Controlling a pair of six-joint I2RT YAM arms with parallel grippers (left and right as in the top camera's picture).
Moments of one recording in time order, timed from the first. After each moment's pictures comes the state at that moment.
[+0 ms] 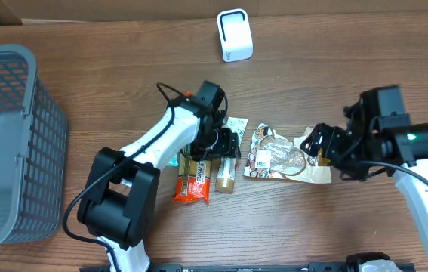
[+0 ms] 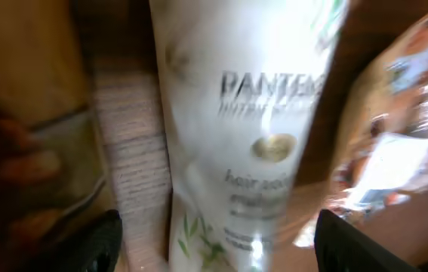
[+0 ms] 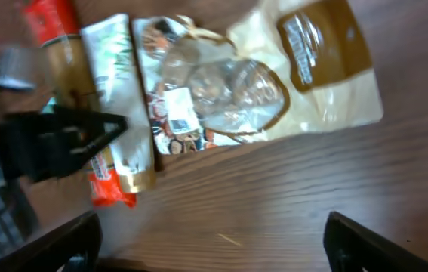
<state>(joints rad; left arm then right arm) -0.44 1.91 1.29 -0.86 0.35 -0.41 0.11 1.27 1.15 -1.18 -0.36 0.52</state>
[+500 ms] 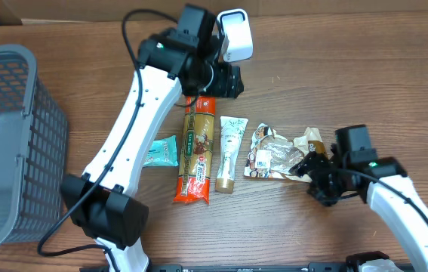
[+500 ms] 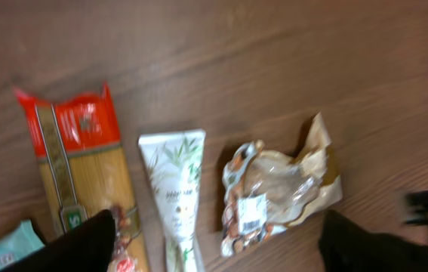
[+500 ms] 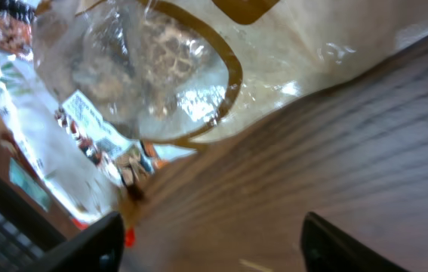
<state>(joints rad) -0.39 1.90 1.96 -1.19 0.27 -0.28 0.16 1.27 0.67 -0.71 -0.46 0.93</state>
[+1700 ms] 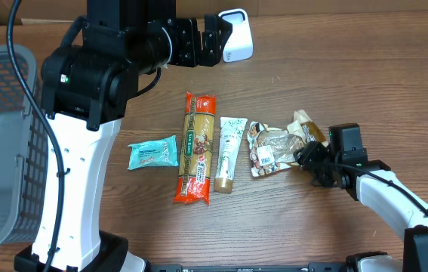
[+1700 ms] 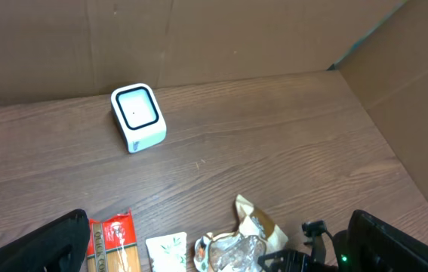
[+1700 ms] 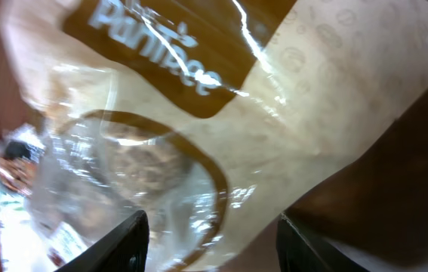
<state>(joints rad) -0.32 1.69 2.28 -1.18 0.25 -0.26 0.15 1.44 0.57 -0.21 -0.28 0.86</state>
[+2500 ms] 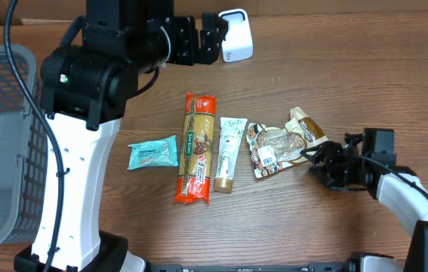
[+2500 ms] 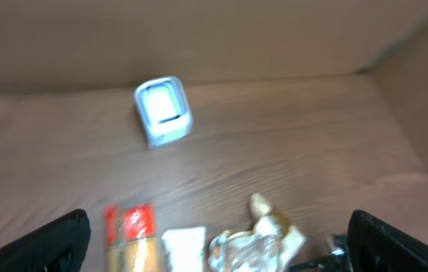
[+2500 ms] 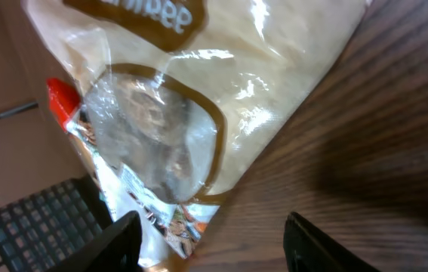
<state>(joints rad) -0.31 1.69 2.28 -1.19 0.20 -0.26 -0.10 1.44 0.54 -0.25 -0.71 0.81</state>
